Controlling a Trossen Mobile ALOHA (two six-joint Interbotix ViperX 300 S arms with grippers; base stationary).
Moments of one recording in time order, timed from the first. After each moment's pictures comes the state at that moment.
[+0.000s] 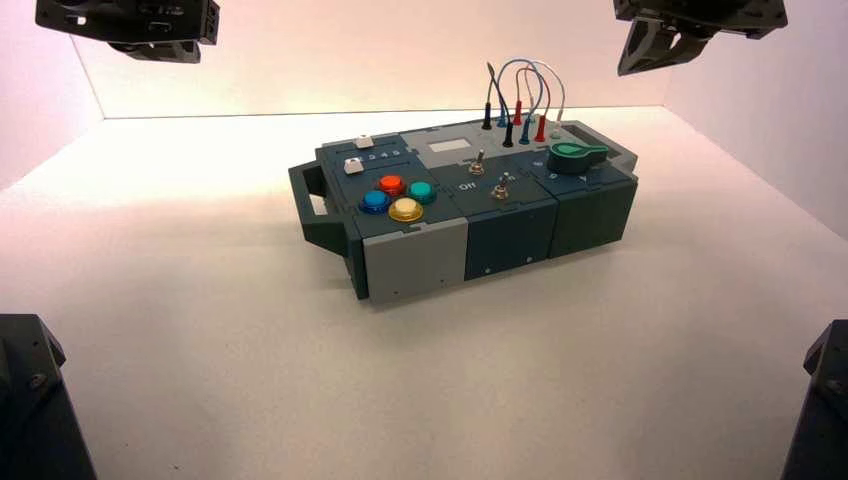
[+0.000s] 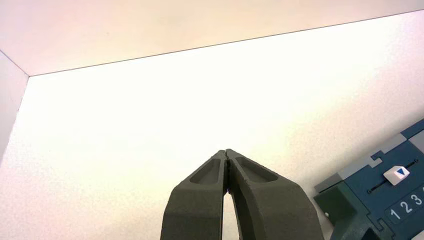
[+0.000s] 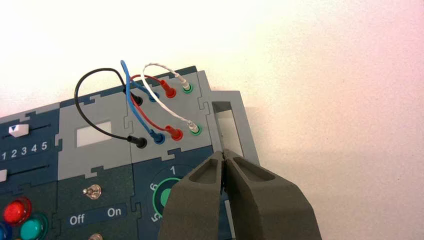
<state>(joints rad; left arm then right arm) -0.11 -0.22 1.02 -0.22 -0.16 0.27 0.15 -0.25 0.89 0.49 0.20 -0.39</state>
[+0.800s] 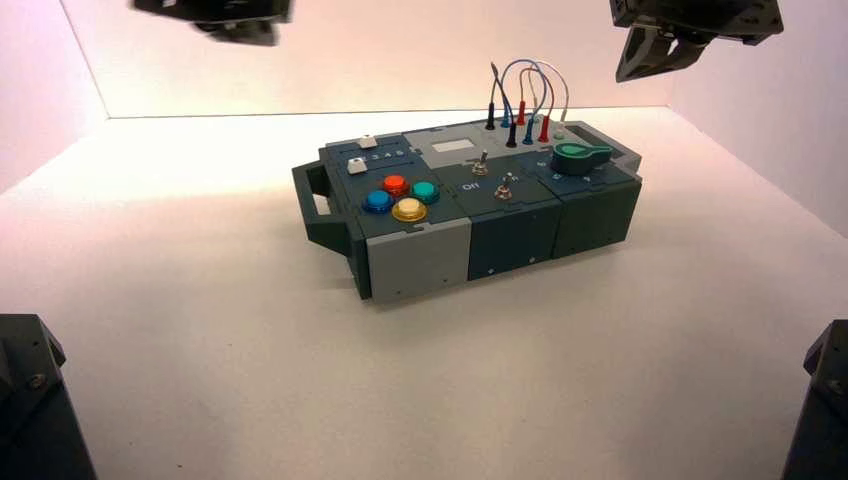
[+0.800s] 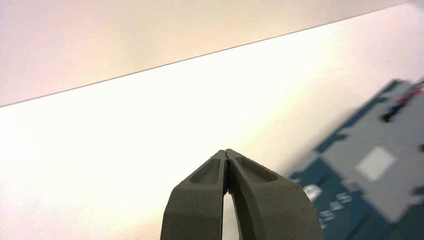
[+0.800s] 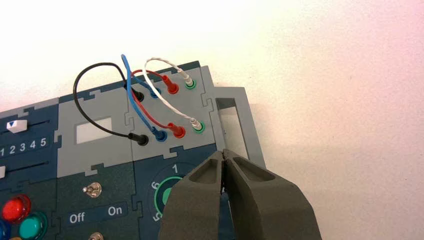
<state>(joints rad) -0.34 -0.13 0.87 -0.24 -0.12 0.21 0.15 -0.23 0.89 0.49 0.21 -0.39</state>
